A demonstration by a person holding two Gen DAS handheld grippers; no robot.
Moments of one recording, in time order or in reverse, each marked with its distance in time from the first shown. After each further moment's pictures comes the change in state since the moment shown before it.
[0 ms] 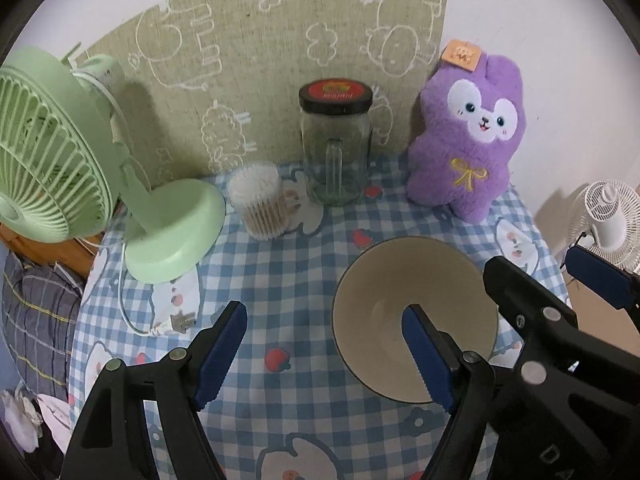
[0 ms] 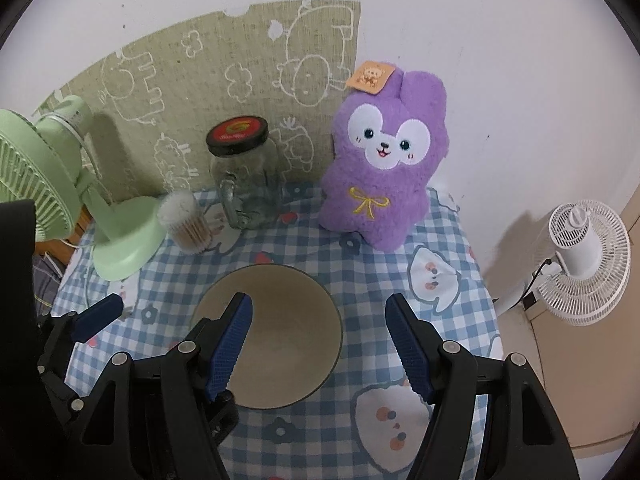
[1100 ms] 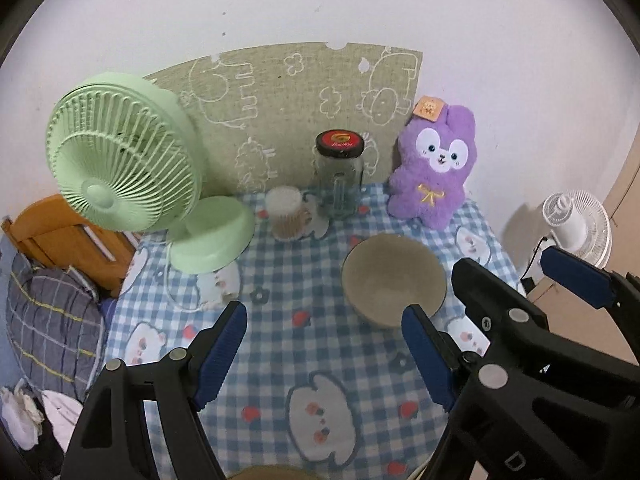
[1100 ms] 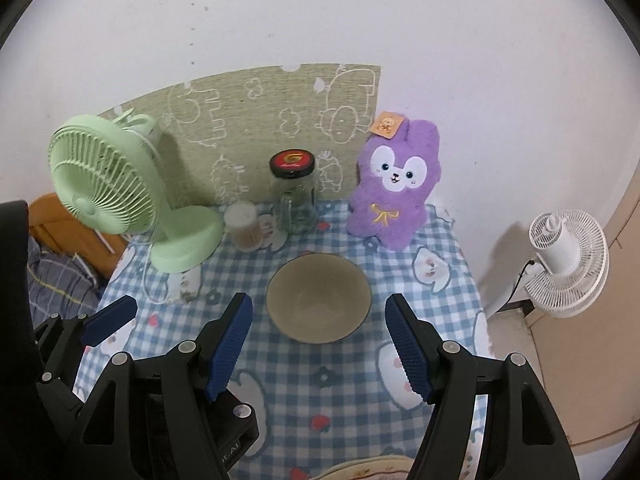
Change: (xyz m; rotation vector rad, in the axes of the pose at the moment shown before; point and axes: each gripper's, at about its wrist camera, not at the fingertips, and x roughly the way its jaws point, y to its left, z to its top) left arm -0.116 0.023 -0.033 -0.002 -0.103 -0.047; right arm -0.118 0.037 -0.021 -0.010 -0.077 0.025
